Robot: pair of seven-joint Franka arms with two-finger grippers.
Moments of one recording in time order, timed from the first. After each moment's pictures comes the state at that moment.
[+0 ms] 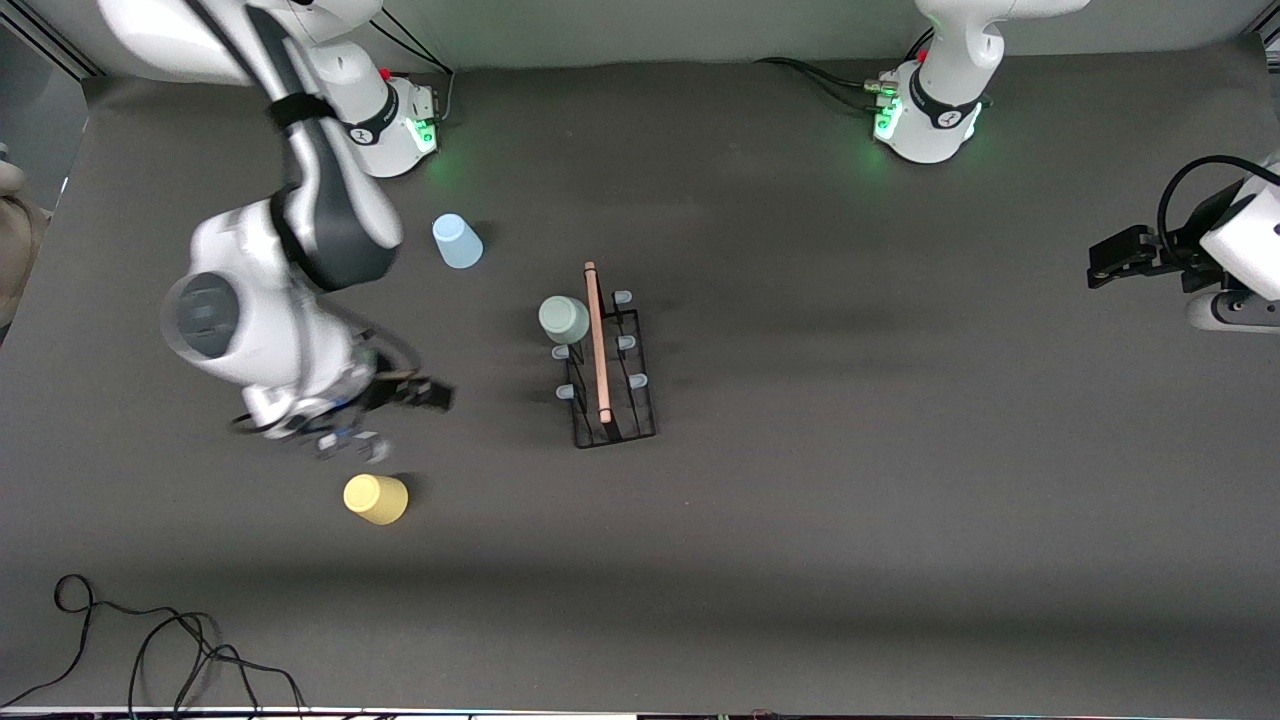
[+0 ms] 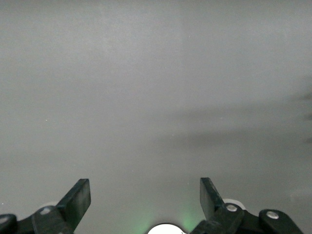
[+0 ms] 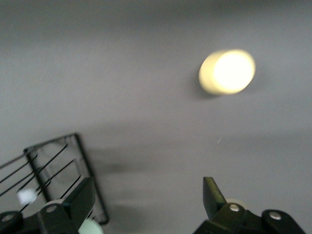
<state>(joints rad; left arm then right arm) -0.01 0.05 -0.03 -1.54 0.02 1.48 0.04 0.38 0.36 -0.18 -1.65 0.17 1.99 0.29</state>
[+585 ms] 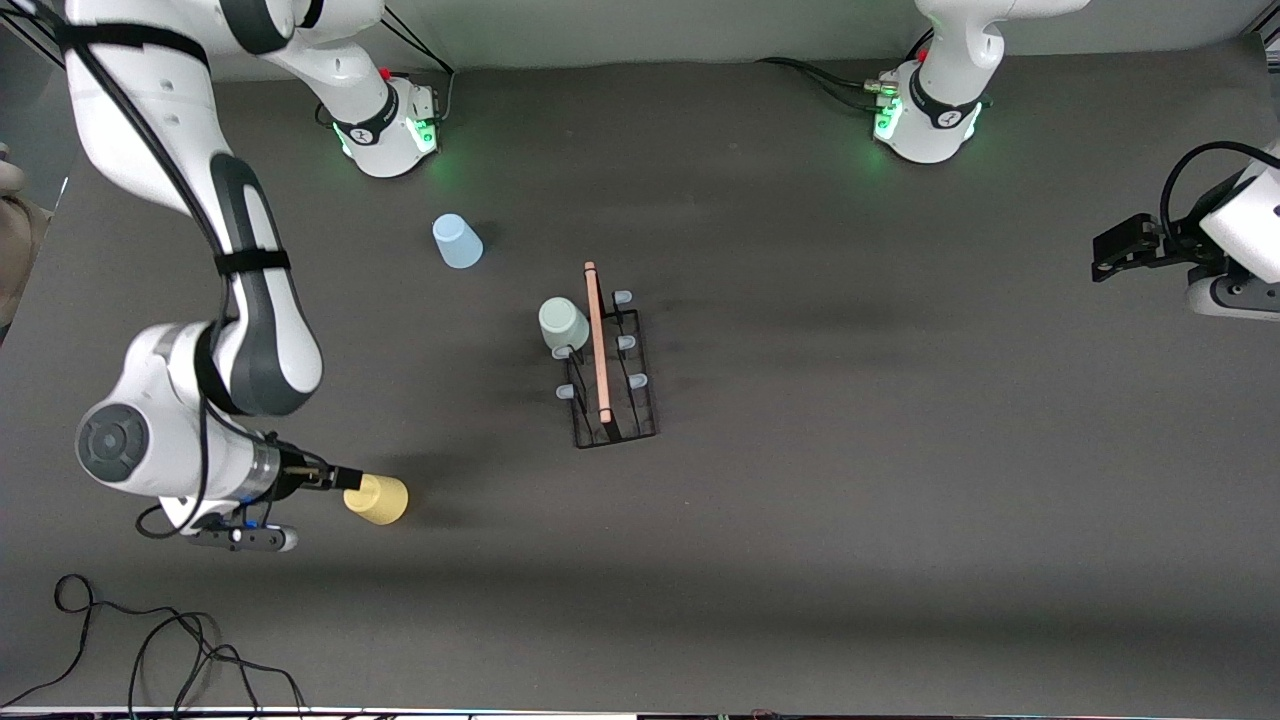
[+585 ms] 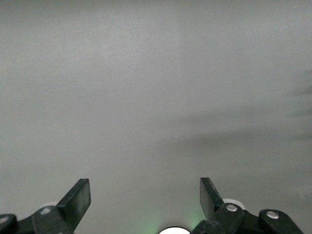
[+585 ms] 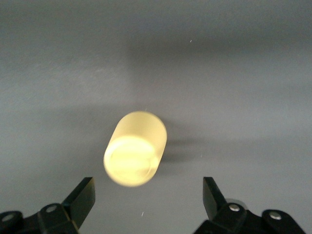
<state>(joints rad) -0.01 0.02 -0.03 -1.58 0.02 1.50 0.10 0.21 0.66 -0.20 -1.48 0.15 2.07 0.08</state>
